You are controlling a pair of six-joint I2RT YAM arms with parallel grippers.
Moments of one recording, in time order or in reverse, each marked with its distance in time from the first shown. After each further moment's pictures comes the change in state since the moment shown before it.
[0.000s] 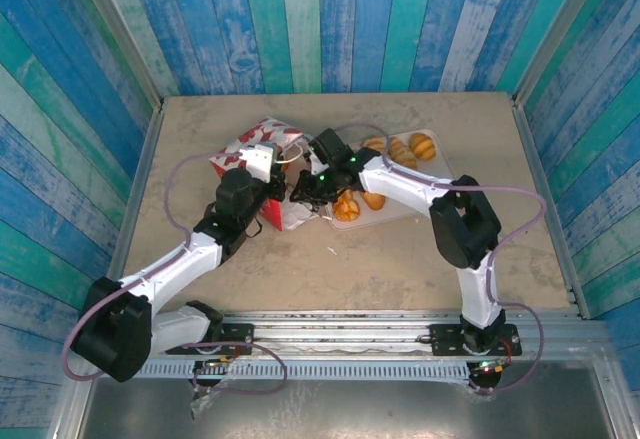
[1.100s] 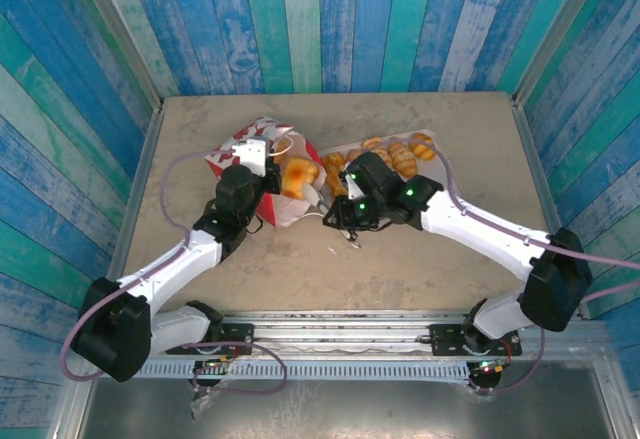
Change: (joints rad) left arm -0.001 0.001 0.036 -0.024 -0.137 -0.043; right arm 0.078 -0.557 -0.394 -0.117 0.147 -0.008
